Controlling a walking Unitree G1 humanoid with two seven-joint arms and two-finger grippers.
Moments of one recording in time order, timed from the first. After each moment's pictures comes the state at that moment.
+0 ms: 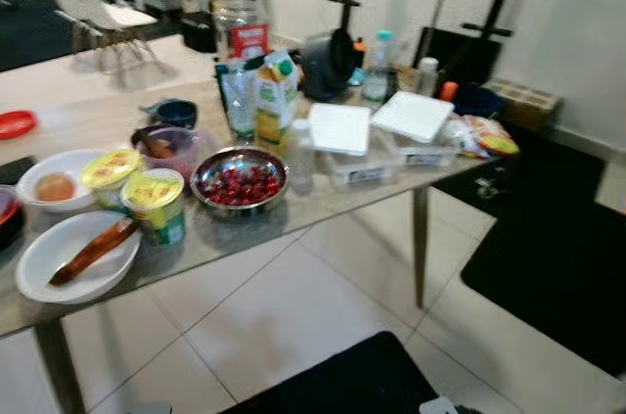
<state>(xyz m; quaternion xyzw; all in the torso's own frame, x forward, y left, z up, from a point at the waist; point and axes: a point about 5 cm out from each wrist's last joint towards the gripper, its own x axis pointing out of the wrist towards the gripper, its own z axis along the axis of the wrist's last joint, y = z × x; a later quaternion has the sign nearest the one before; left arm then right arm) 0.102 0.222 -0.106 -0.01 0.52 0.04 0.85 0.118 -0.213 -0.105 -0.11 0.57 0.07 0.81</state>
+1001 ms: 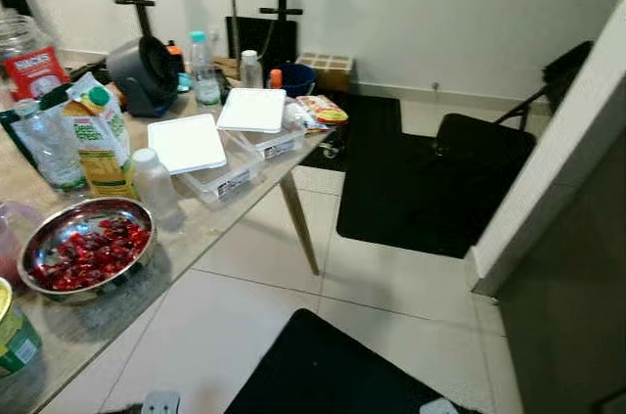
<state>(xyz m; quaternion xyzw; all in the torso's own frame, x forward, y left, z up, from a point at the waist) 0.103 0.218 -0.106 -0.01 0.53 0.02 0.85 0.115 -0.216 -0.106 -0.14 0.58 0.08 0.79</state>
